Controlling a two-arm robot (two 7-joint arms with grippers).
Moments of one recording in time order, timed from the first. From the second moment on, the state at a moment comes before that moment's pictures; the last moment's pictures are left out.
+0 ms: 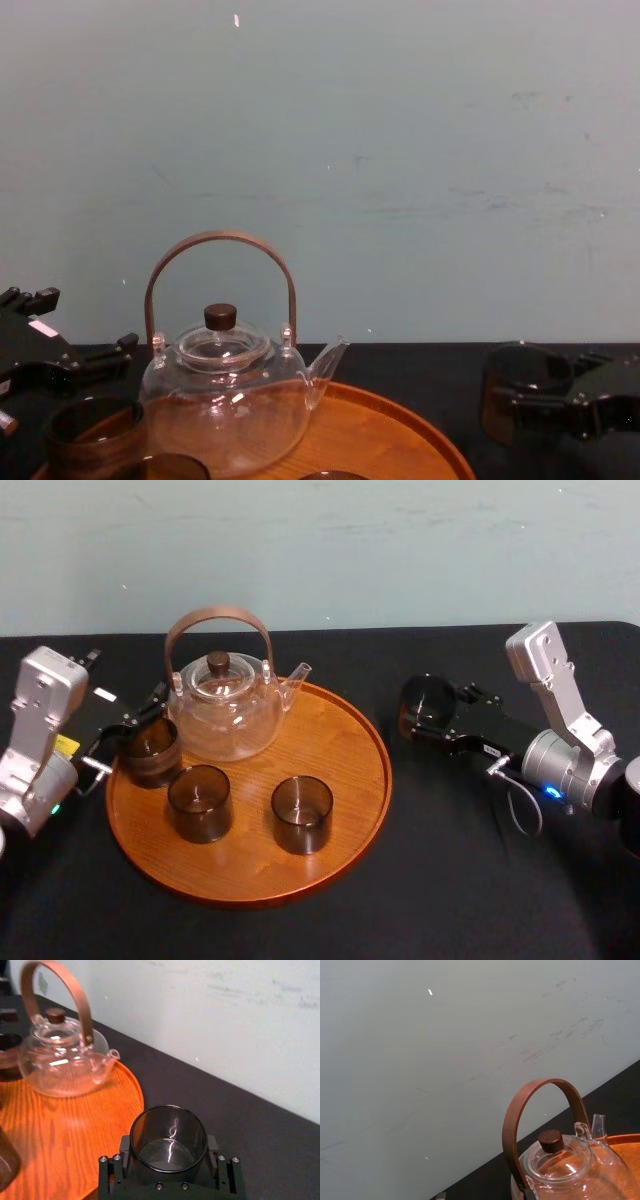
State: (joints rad) left arm -0.20 0.60 0.45 -1.41 -0.25 -0.12 0.03; right arm 0.28 0.43 -0.36 -1.33 0.27 0.11 0.44
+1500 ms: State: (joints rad) left arm -0.20 0.60 0.45 -1.41 -0.25 -0.12 0.03; right arm 0.35 0.33 -0.50 -1.32 0.20 0.11 0.46
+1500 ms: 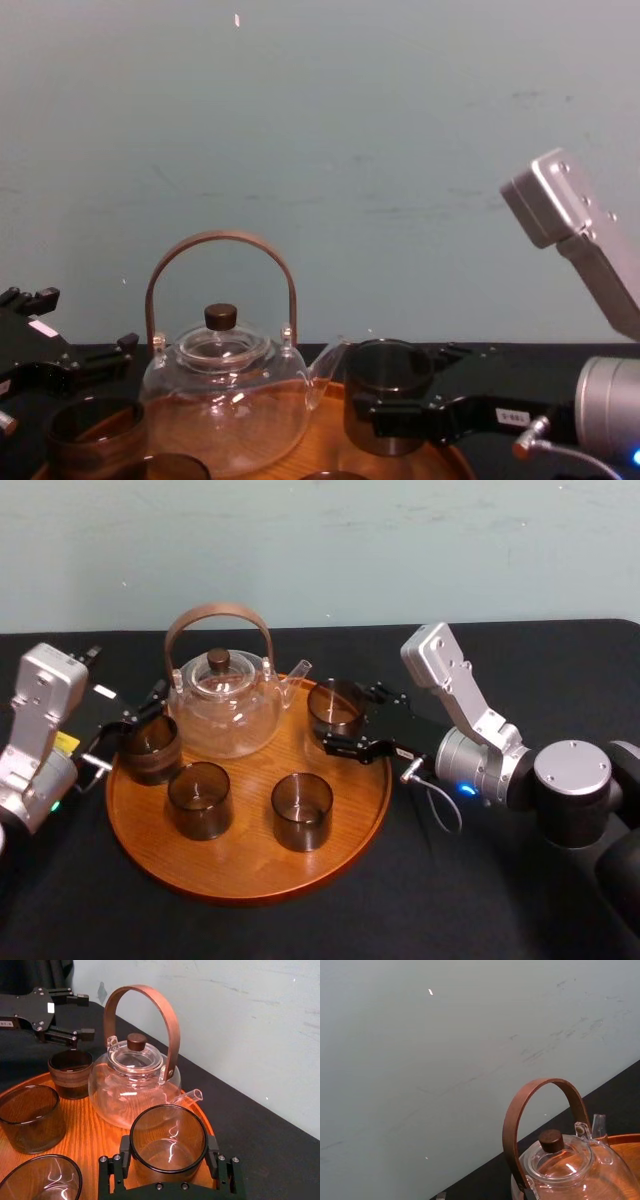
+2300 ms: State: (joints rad) left arm -0.20 0.60 0.45 -1.41 -0.25 -0.12 0.03; right arm 0.34 0.33 -0.49 -1.29 0.18 0.10 0.45
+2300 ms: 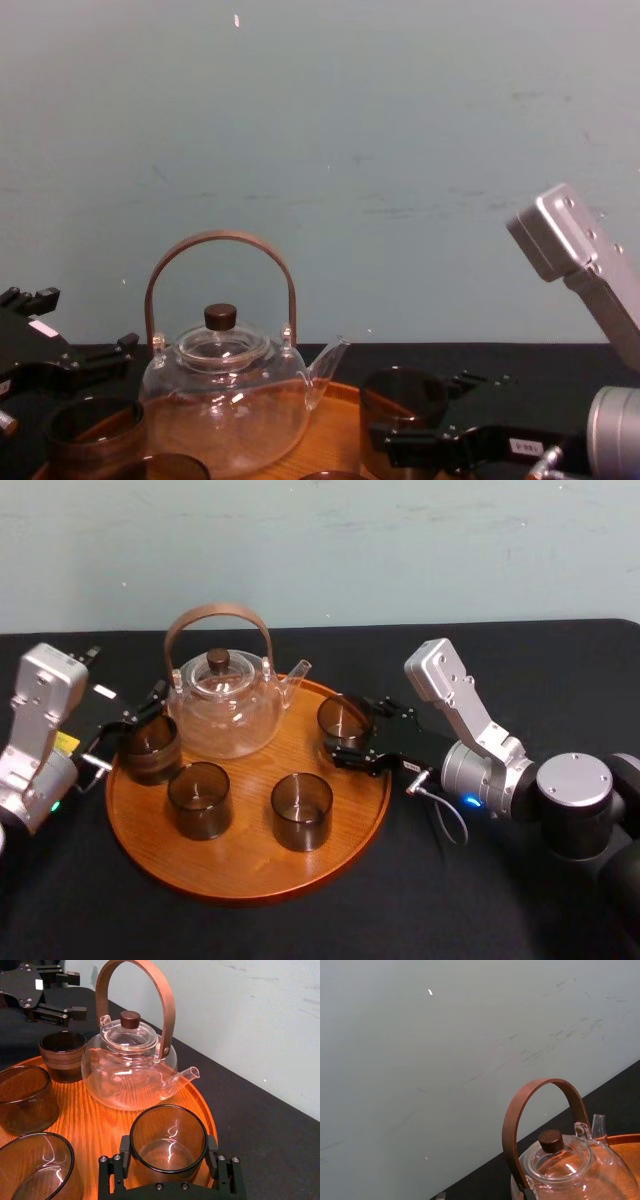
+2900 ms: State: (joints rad) left arm -0.20 0.60 0.45 -1.41 -0.25 -0.12 0.03; right arm 0.34 0.33 -0.49 -1.29 0.17 0.10 0.46
